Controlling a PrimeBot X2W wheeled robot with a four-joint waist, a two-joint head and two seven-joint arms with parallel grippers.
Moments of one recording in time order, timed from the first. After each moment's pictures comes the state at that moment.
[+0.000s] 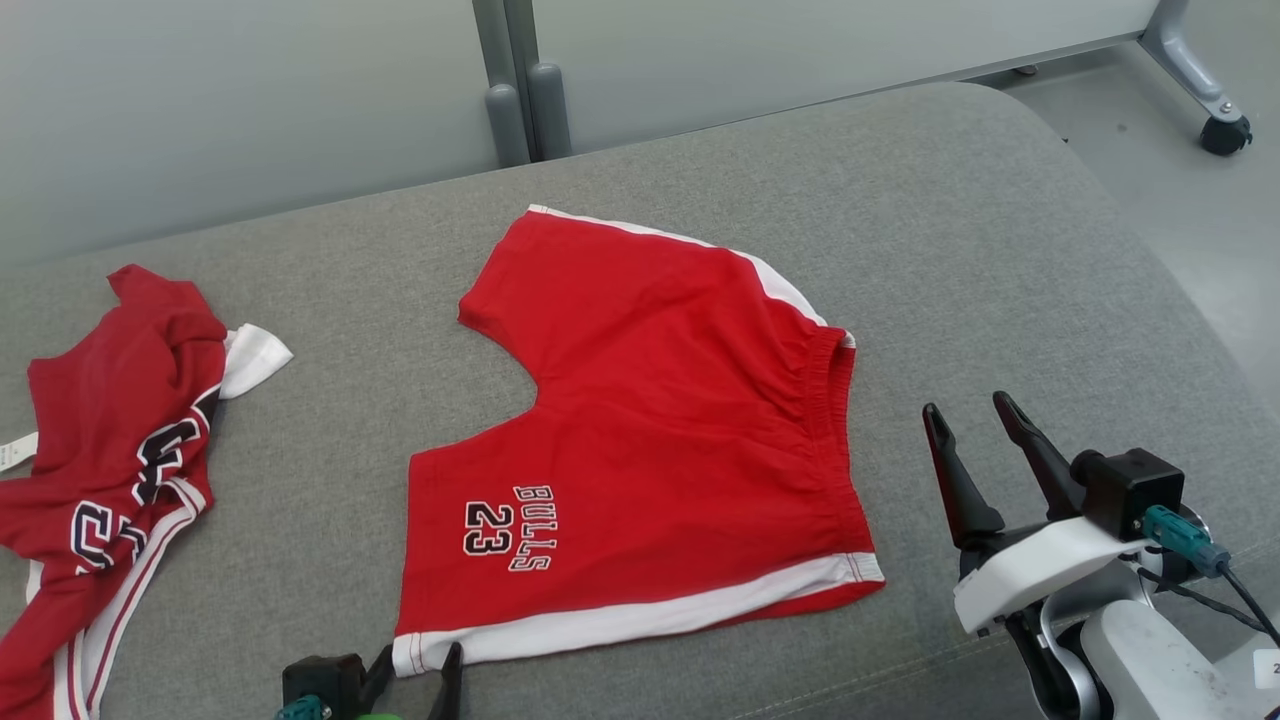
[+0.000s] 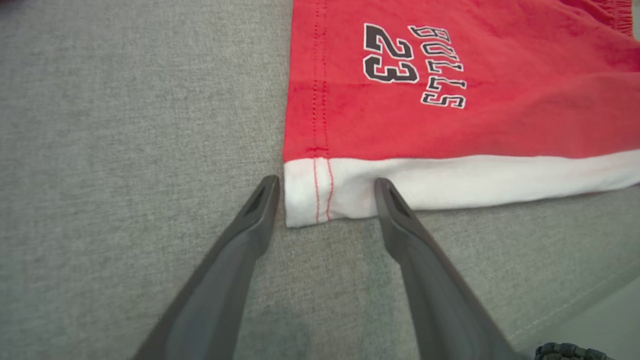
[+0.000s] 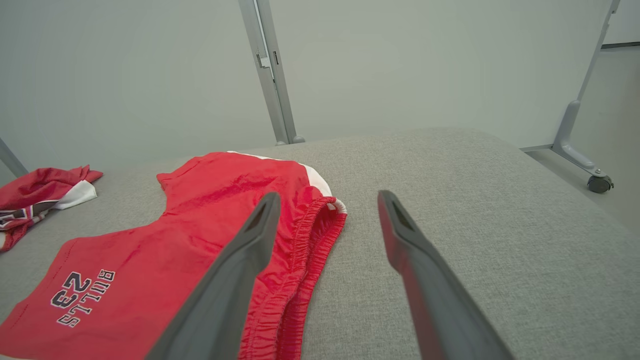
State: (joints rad) left arm 0.06 0.09 -0.33 0.41 -0.45 0.03 -0.11; right arm -0.06 -0.26 0.39 0.17 0.42 -0.06 -0.25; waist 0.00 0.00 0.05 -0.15
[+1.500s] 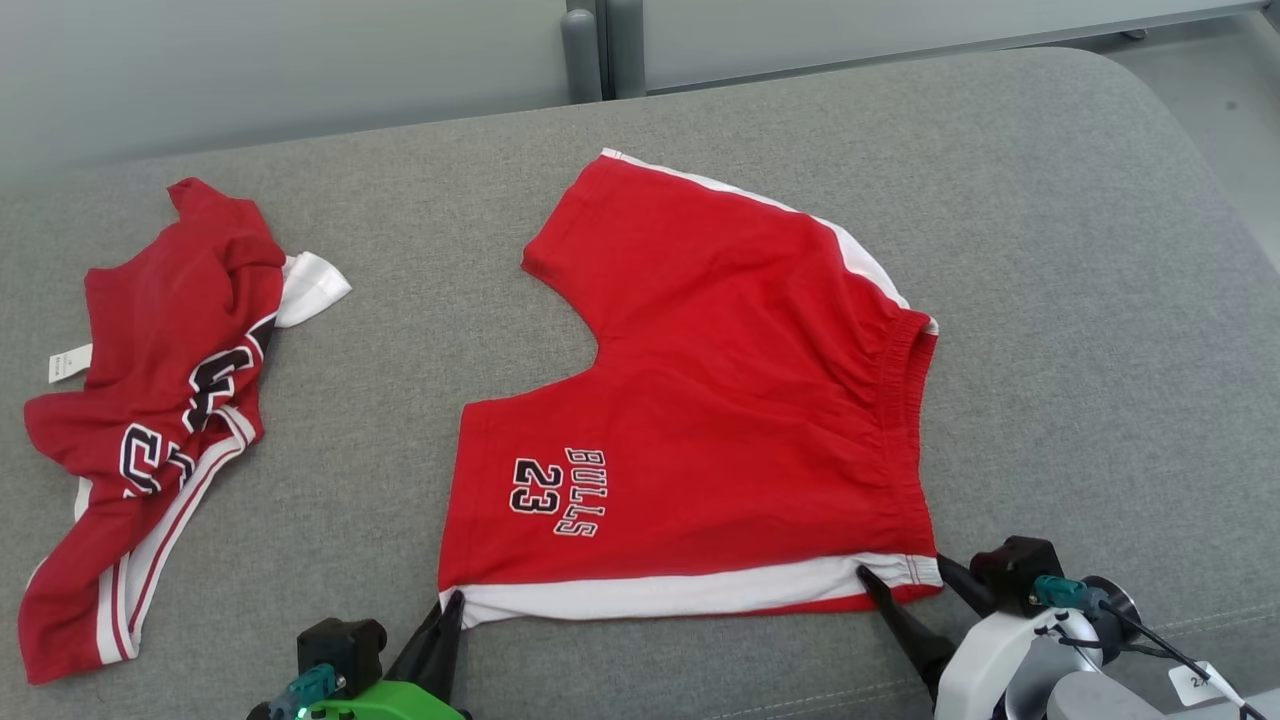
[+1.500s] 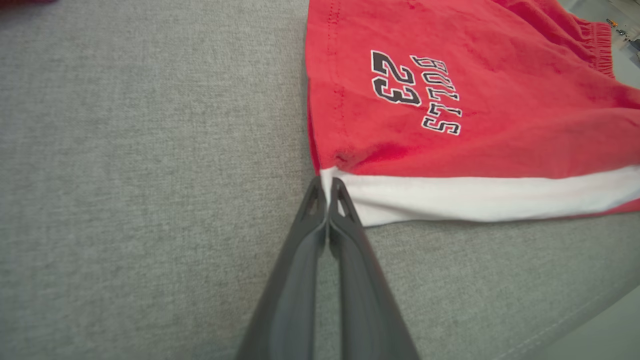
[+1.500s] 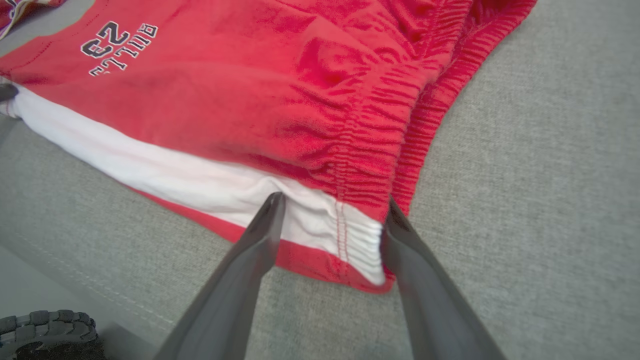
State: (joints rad) left arm 0.02 0.08 -0.36 0.36 -0.45 -0.02 -0.16; right arm -0.10 -0.30 0.62 0.47 0.39 0.12 -0.21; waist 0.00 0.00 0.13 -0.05
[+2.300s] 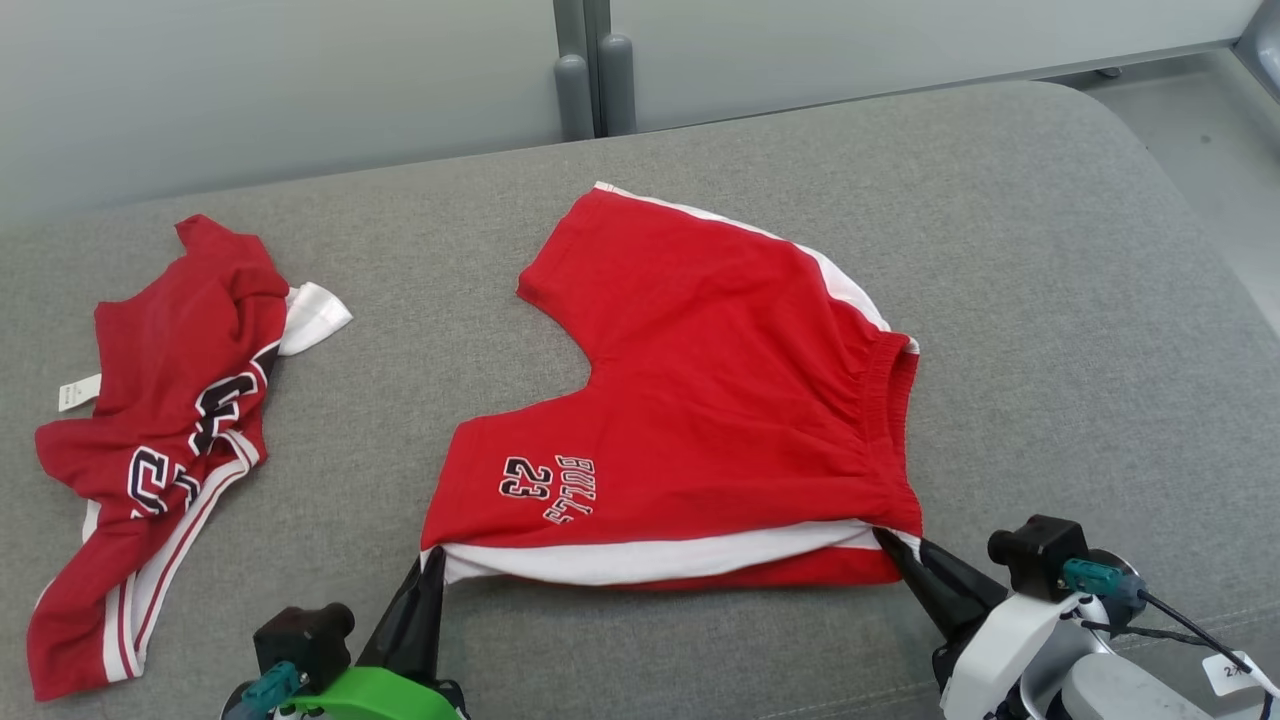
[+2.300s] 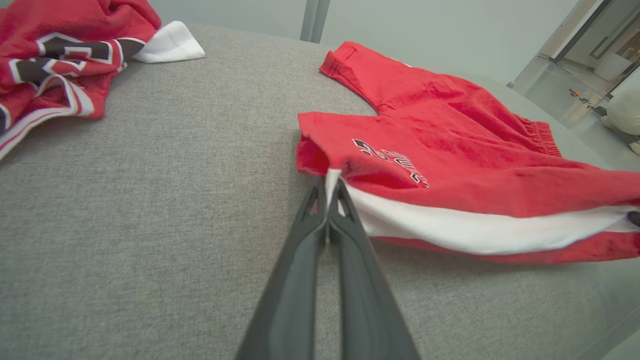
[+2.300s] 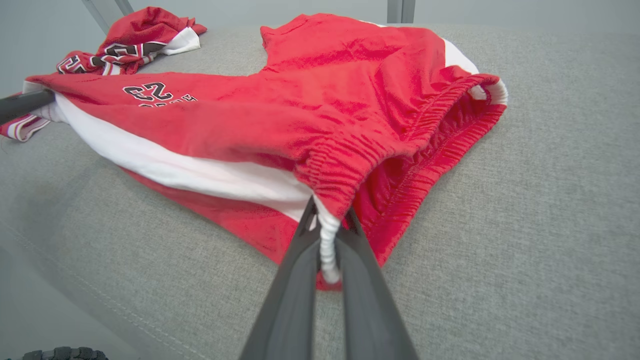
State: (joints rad) left arm 0.03 0.08 -0.31 0.25 -0.48 -0.02 -0.21; right arm -0.10 -0.36 0.66 0.35 0.48 0.12 -0.24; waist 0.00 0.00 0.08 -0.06
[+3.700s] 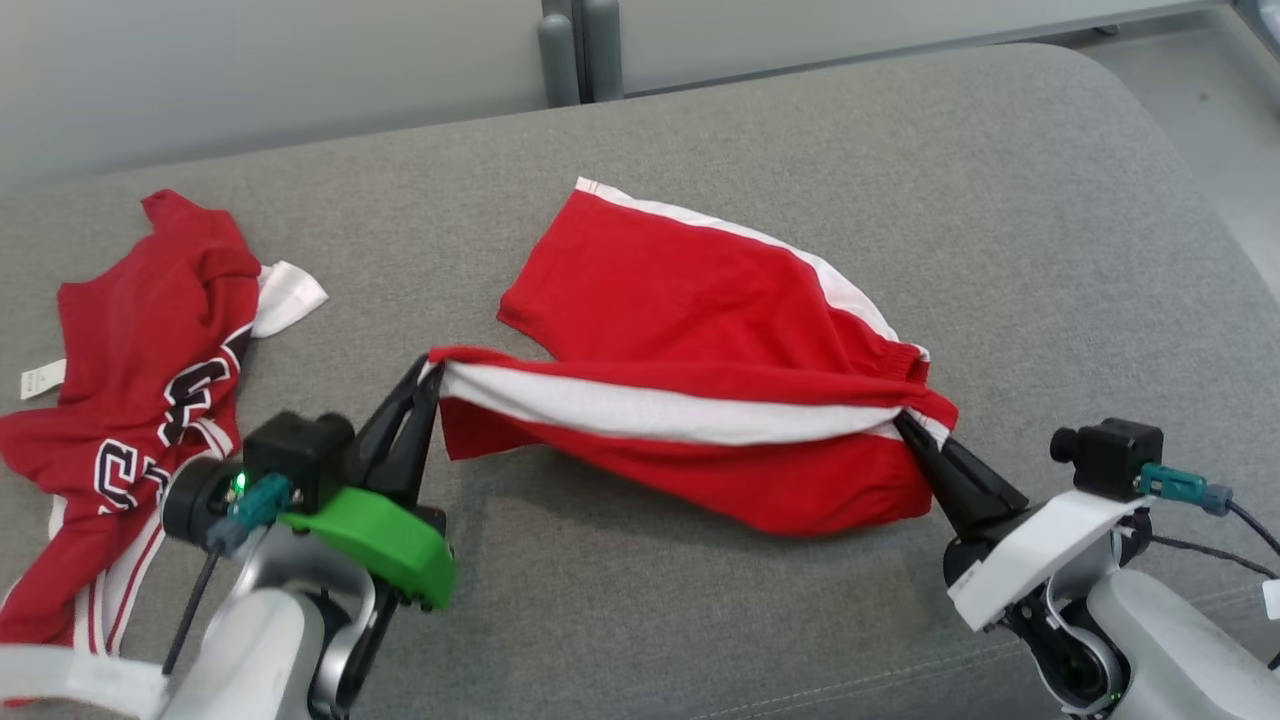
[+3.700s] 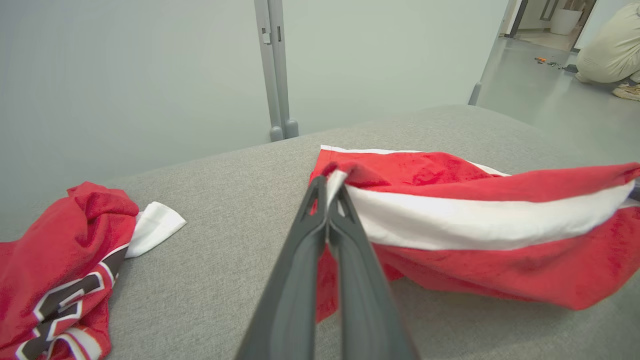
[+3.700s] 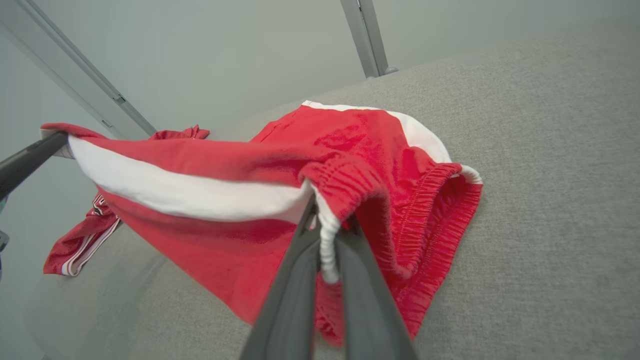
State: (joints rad) left arm -0.16 0.19 -0.35 0.02 -0.36 0.00 -0.04; right arm -0.15 -0.38 0.60 0.22 0.78 0.12 -0.21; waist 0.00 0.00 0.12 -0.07
